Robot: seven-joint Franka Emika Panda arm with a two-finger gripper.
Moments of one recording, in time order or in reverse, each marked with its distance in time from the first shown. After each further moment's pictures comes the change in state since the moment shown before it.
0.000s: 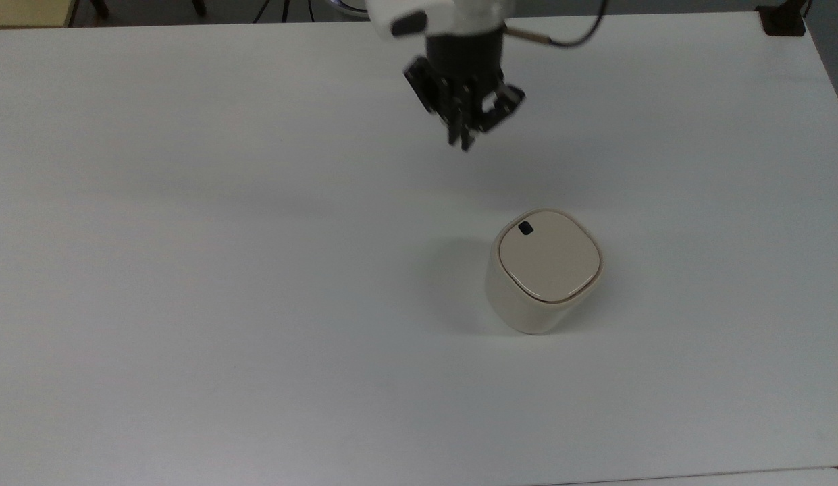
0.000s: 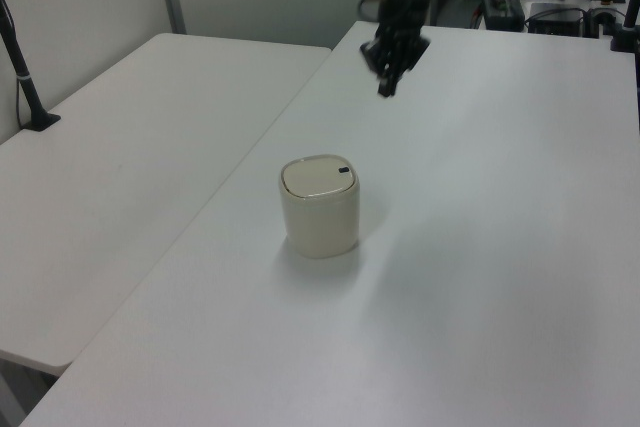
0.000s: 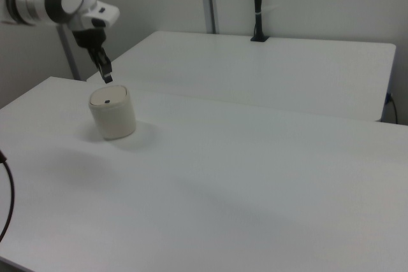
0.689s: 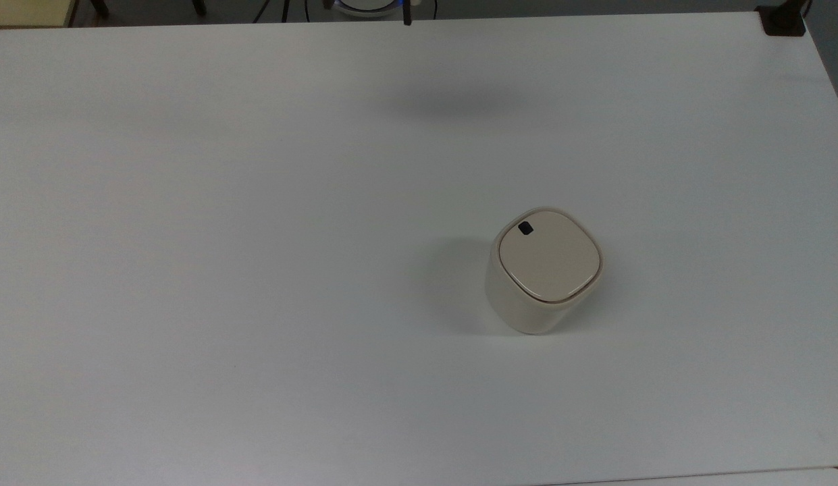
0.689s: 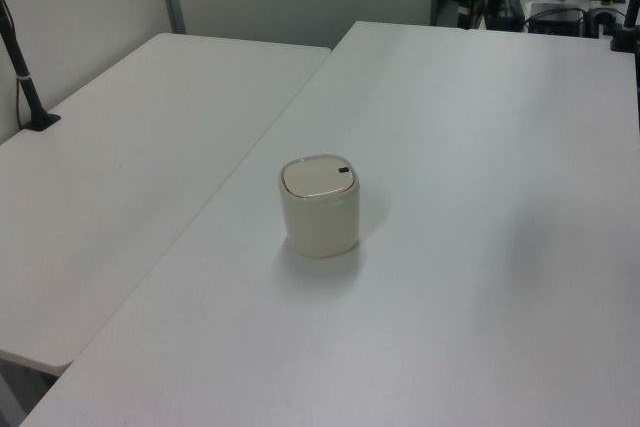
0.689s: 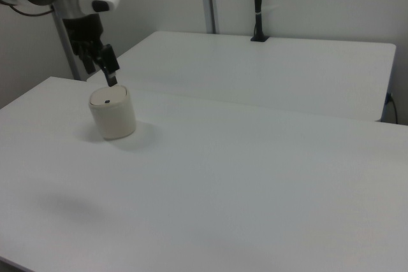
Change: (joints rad) arm -0.152 -0.294 -0.002 -0.186 0.012 -0.195 -0.399
